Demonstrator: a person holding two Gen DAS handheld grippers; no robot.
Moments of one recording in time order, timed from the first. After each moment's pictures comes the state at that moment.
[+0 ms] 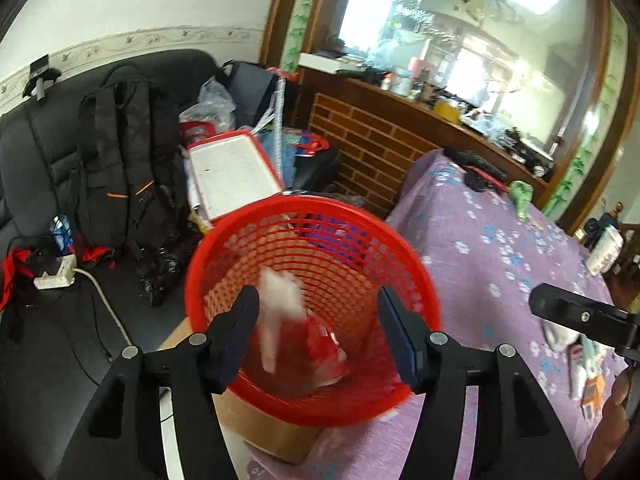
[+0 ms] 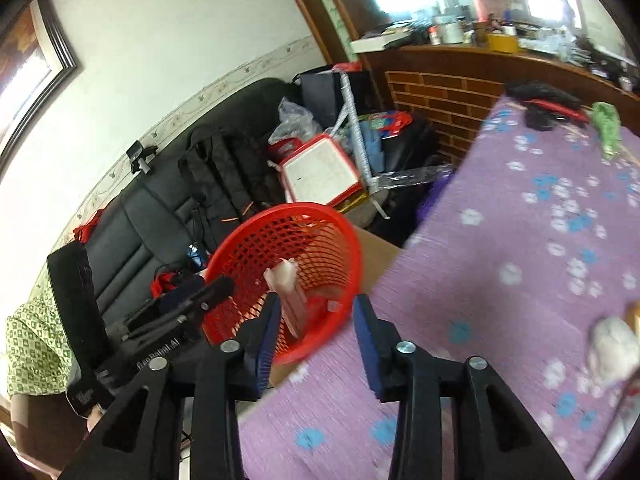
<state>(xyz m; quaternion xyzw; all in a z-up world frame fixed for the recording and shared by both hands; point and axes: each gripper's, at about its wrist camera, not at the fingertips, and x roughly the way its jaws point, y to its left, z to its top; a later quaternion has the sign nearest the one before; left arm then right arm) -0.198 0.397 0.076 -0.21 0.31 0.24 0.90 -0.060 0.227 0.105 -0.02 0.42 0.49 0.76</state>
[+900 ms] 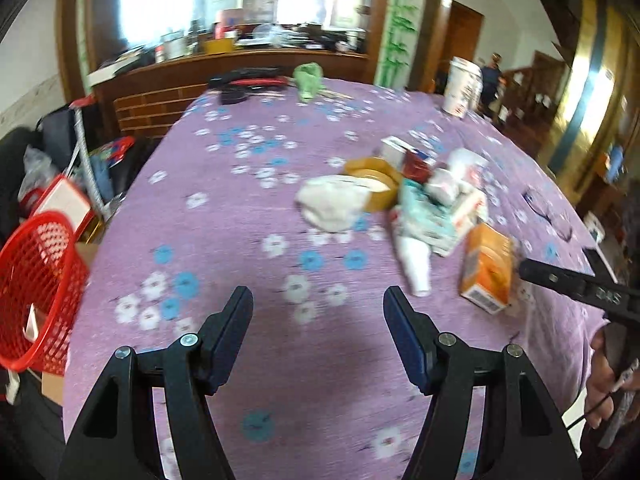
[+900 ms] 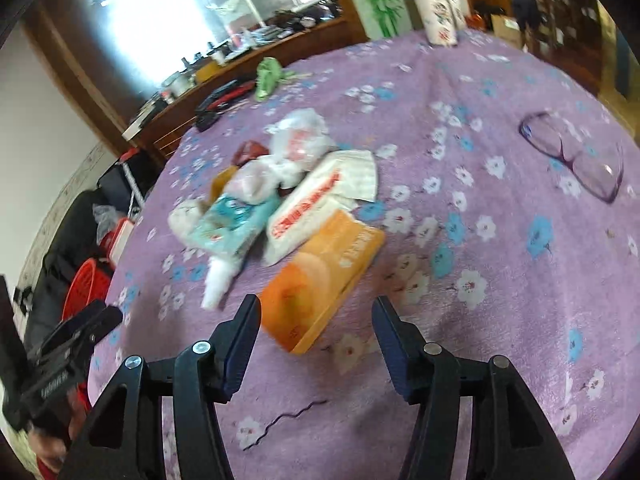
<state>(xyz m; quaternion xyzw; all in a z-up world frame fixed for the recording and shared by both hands) -0.091 0.109 0.062 -0.04 0.40 -0.01 0.91 -0.030 -0.142 0.031 0.14 0.47 0.17 0.85</state>
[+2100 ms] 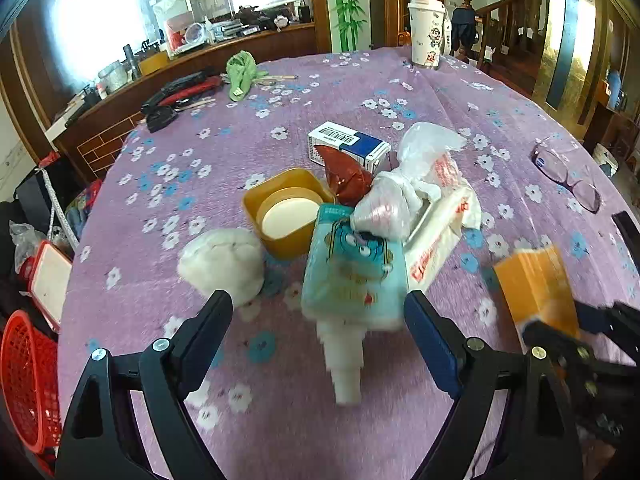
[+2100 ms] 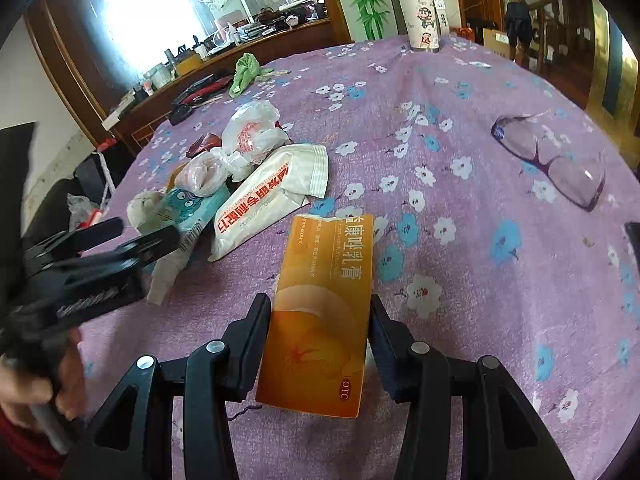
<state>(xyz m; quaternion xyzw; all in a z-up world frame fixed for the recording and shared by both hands) 0.014 0.018 0.038 0.06 0.45 -0.02 0.89 -0.029 -0.160 0.016 0.09 0.46 0.15 0.87</state>
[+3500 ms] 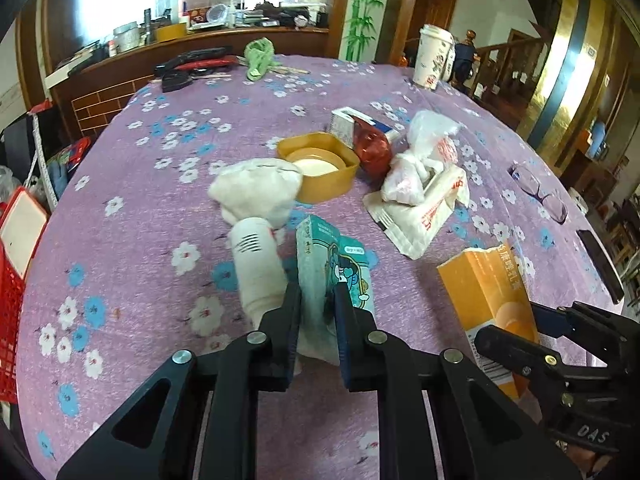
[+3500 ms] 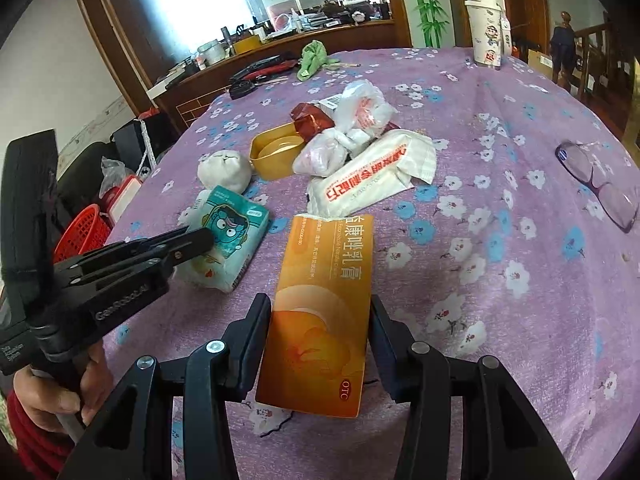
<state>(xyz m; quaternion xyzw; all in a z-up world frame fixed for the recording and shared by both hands) -0.040 0.066 0.026 -0.03 0.43 -0.06 0.90 -0.057 -0.097 0.026 0.05 0.45 0.21 0.86</state>
